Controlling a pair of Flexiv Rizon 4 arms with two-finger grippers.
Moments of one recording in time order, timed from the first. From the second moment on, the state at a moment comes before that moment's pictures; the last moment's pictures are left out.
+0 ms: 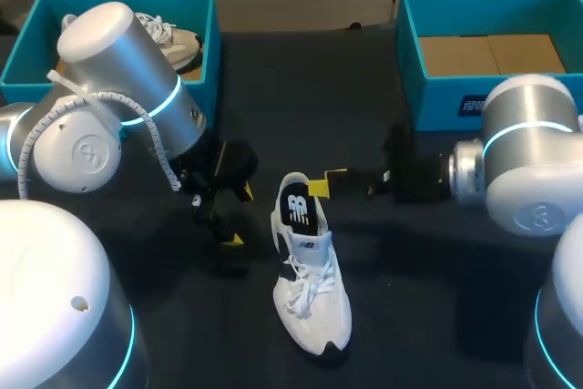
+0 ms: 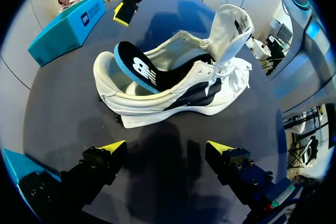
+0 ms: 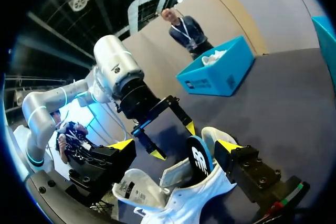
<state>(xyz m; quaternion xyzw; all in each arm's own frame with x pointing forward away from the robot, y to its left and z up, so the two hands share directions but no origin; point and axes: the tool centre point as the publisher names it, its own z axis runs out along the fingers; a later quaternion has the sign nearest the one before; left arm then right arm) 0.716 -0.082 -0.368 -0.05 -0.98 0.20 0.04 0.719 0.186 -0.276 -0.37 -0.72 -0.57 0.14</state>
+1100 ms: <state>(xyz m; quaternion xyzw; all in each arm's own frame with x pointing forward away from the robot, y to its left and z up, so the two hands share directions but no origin) 0.716 -0.082 -0.368 -0.05 -0.98 0.20 0.04 0.731 0.145 -0.247 -0.50 -0.77 -0.36 0.14</state>
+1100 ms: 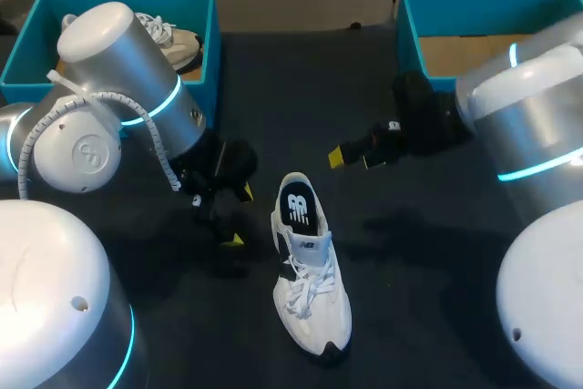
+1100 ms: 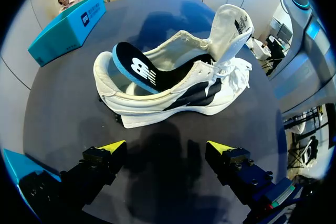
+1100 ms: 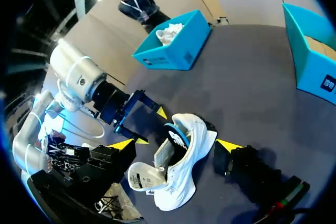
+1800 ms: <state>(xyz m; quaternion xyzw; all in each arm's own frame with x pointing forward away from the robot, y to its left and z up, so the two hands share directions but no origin) 0.734 -0.058 -0.361 -0.03 -0.98 0.20 0.05 0.723 0.168 -0.237 -0.49 -0.82 -0.28 0.10</state>
